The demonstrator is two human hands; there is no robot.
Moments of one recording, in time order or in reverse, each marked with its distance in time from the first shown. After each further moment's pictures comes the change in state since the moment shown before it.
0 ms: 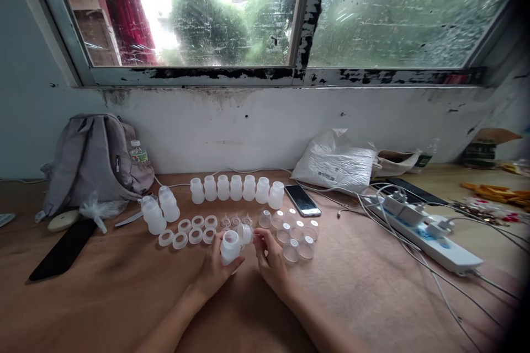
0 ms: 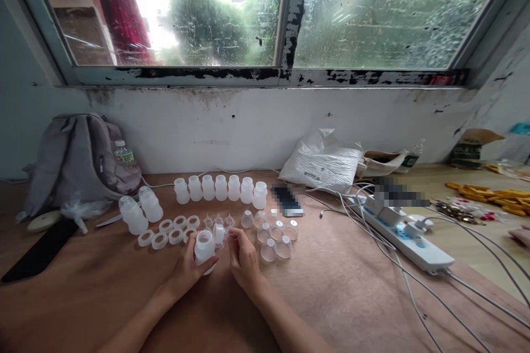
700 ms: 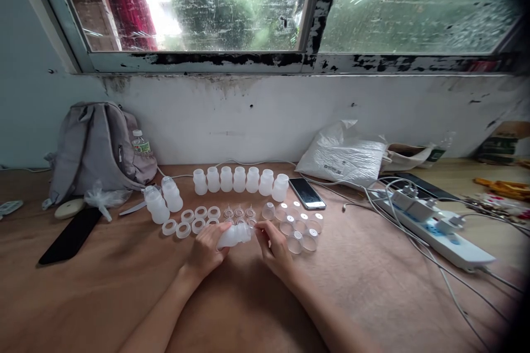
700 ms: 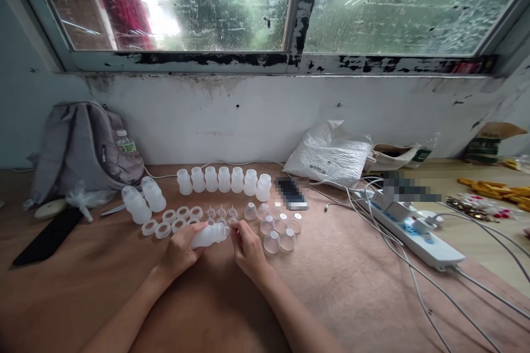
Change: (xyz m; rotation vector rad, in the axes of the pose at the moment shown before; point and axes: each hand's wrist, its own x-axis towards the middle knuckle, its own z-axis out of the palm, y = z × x) left_hand 0.006 -0.017 -0.023 0.392 -0.016 0.279; right_hand 0.006 -0.005 -0.008 -0.046 -0.135 -0.076
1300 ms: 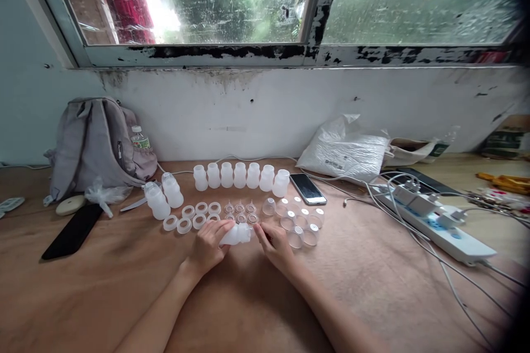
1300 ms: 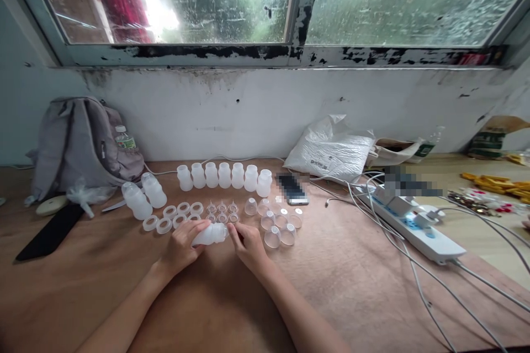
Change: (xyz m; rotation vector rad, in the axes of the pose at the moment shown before) left_hand 0.001 0.000 -0.002 0.063 -0.037 0.102; right_hand 0.001 0.005 0.004 -0.019 -0.087 0.041
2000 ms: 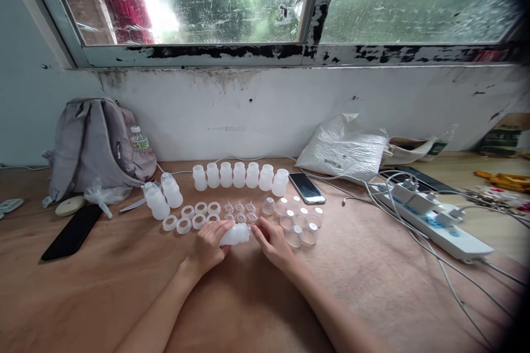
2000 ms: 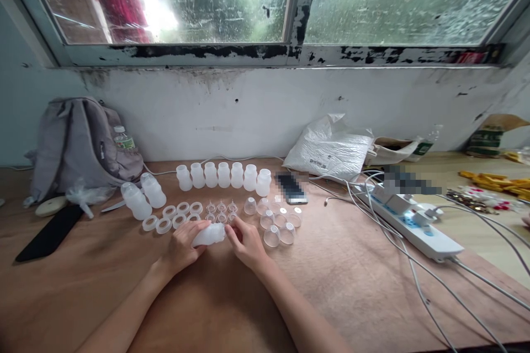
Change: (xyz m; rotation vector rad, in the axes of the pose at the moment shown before) left_hand -0.001 0.000 0.004 -0.029 -0.003 -0.022; right_hand 0.004 -0.008 -0.007 0.086 -0.102 0.098
